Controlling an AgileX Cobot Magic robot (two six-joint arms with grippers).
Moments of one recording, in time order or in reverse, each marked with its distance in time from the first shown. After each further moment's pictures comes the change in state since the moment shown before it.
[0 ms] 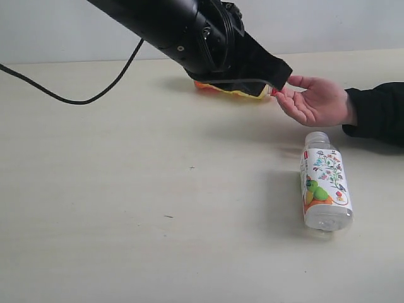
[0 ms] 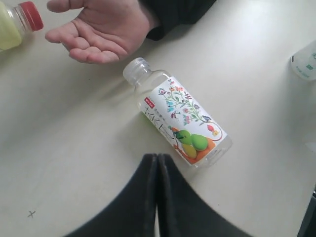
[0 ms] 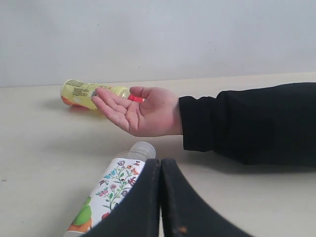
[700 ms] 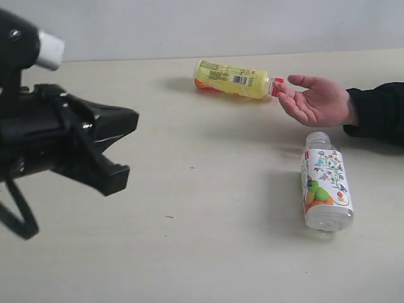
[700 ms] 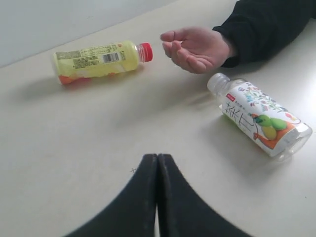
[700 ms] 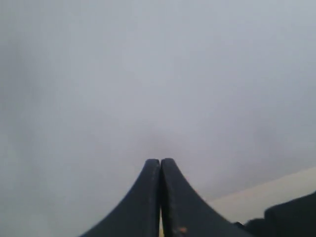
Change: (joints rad) left arm 0.000 -0.623 0.920 -0.006 -0.752 0.090; right arm 0.000 0.000 -0.002 0.123 -0.457 0.191
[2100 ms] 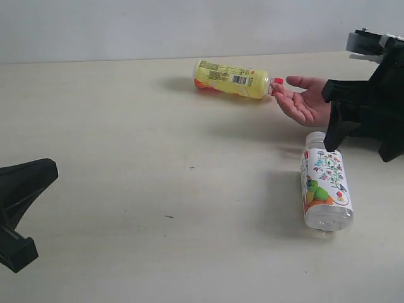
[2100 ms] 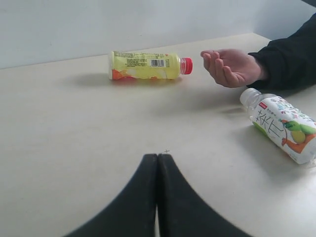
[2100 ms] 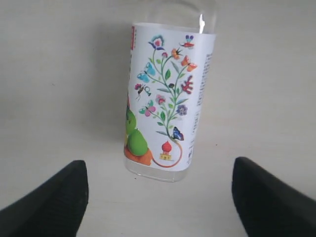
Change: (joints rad) left arm 0.000 -0.314 0.453 -0.008 -0.340 -0.137; right arm 0.000 1.611 -1.116 0.075 1.356 -0.129
